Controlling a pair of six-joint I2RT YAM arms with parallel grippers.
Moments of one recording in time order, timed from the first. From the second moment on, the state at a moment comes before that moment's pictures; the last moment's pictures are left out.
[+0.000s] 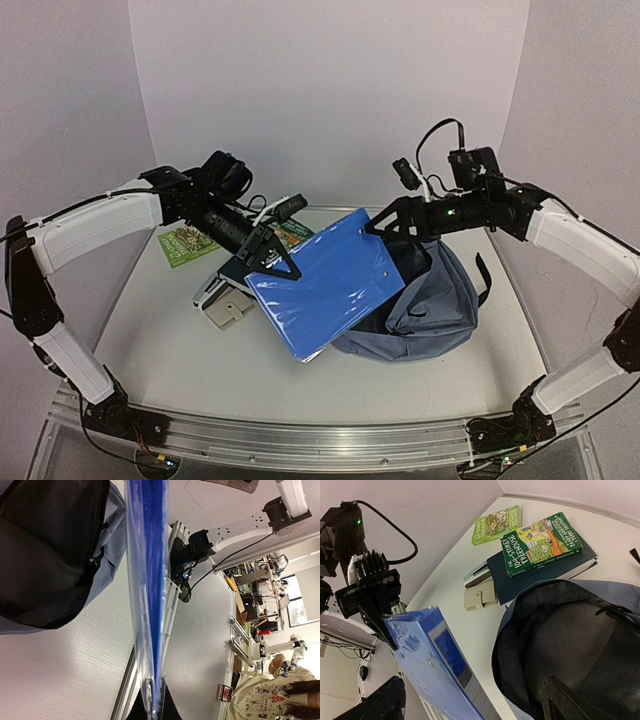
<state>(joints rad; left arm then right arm) -0.75 1.59 1.50 -0.81 0.92 -0.12 0.56 1.41 1.33 -0.50 -0.60 0.30</state>
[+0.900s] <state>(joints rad) -0.73 1.56 1.44 -0.68 0.95 -0.17 0.61 1.38 1.25 -0.44 -0.81 0.33</state>
